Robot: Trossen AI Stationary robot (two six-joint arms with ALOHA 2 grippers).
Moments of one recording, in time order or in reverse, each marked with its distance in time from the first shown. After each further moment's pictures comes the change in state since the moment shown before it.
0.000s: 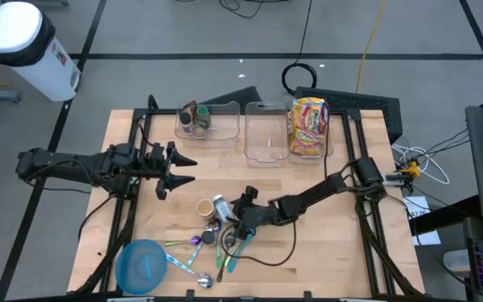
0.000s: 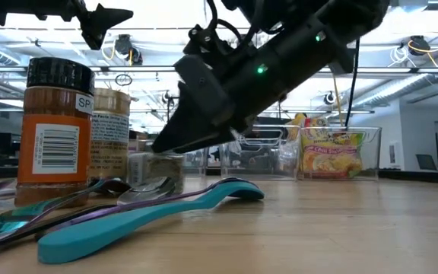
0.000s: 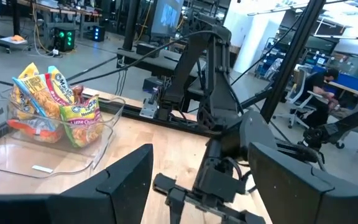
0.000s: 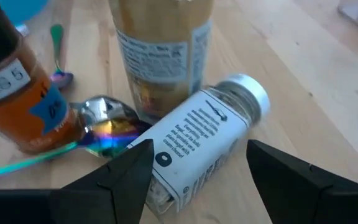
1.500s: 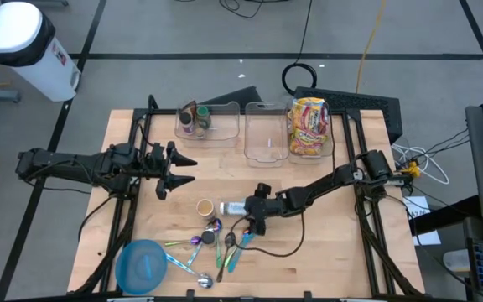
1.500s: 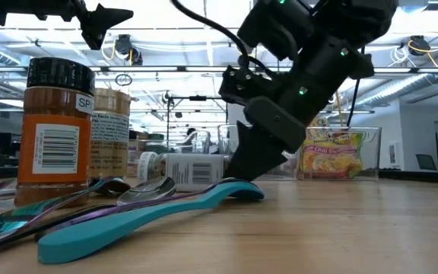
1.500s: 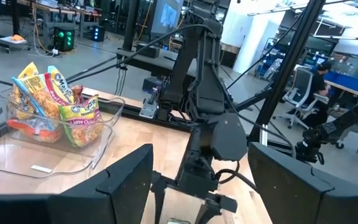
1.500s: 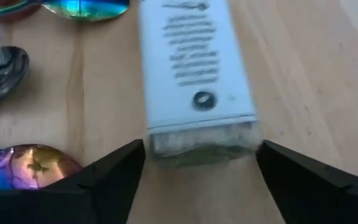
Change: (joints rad) left arm 0.000 0.001 0.000 0.001 -0.001 -0.002; right arm -0.053 -0.098 -0.129 -0.160 -0.187 -0.010
